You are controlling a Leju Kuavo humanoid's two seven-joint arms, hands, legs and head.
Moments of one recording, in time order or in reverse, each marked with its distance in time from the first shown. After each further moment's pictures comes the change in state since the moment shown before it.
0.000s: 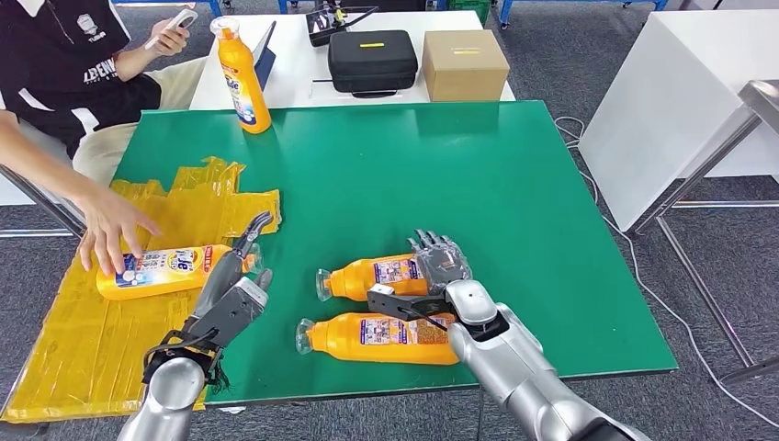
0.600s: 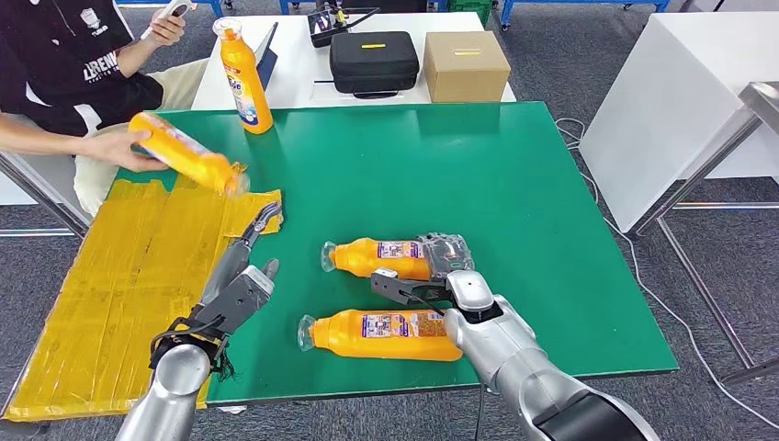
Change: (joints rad) left arm -0.057 -0.003 -0.023 0.055 0.016 0.001 0.001; right arm -0.104 0.051 -0.076 0.245 -0.023 -0.104 0.003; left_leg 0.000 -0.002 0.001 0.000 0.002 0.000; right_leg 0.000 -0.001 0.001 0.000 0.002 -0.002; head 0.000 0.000
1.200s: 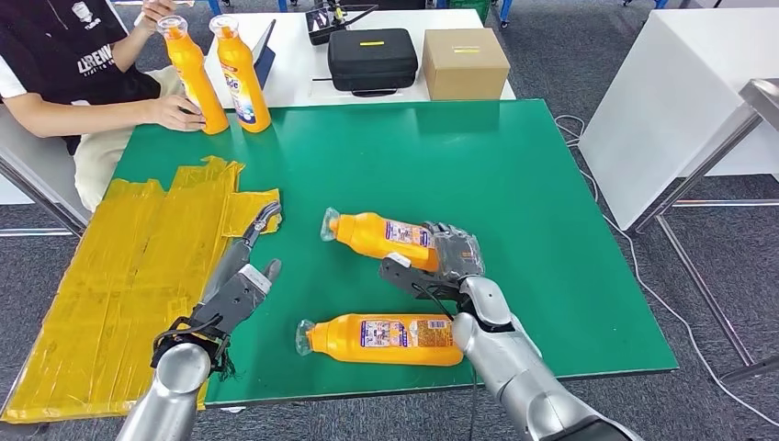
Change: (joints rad) left arm -0.005 -0.002 -0.002 0.015 0.063 -0.023 -0.020; right arm 0.105 0.018 -0.127 -0.163 -0.206 -0.245 -0.191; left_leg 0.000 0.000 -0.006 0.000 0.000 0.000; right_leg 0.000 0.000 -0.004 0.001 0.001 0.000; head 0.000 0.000
